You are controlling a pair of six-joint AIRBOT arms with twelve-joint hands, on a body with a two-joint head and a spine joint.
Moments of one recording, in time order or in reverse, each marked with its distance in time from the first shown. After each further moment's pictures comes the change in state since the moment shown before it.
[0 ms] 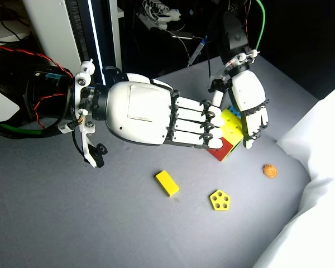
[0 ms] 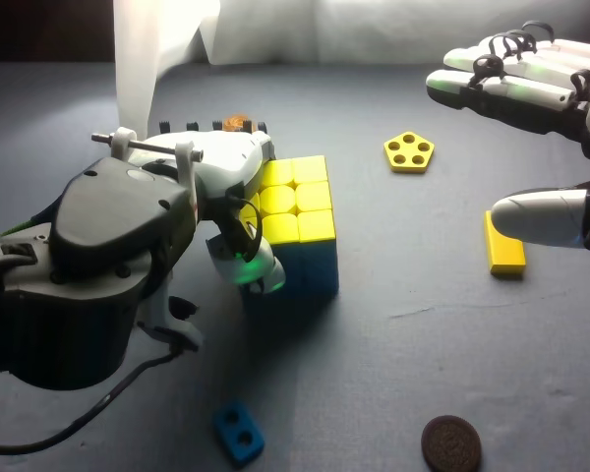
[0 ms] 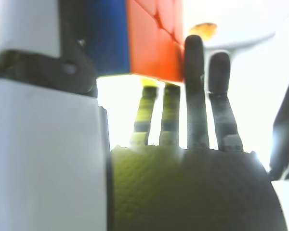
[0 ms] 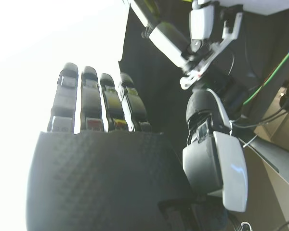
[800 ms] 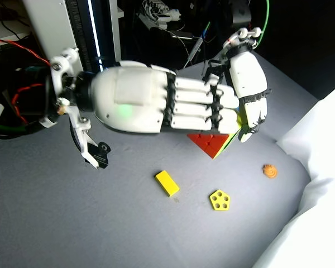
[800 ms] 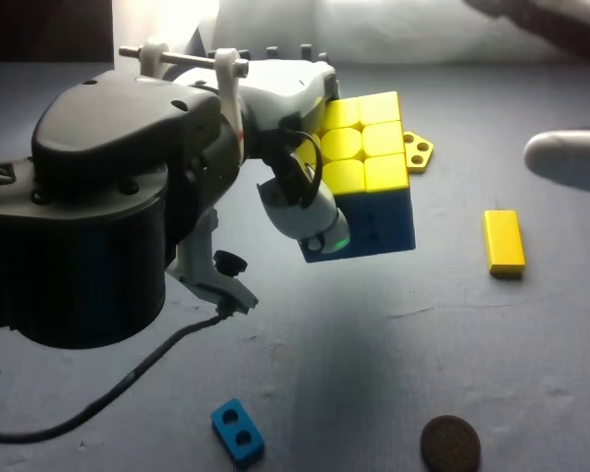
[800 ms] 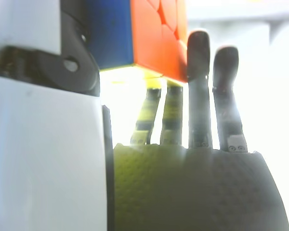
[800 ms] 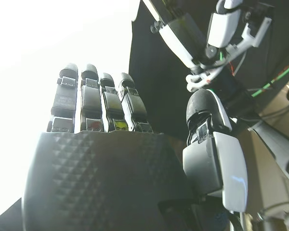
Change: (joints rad) left arm -0.224 0.027 -0.119 -0.161 -0.008 0.179; right arm -0.040 0.033 0.000 0.047 0.322 -0.080
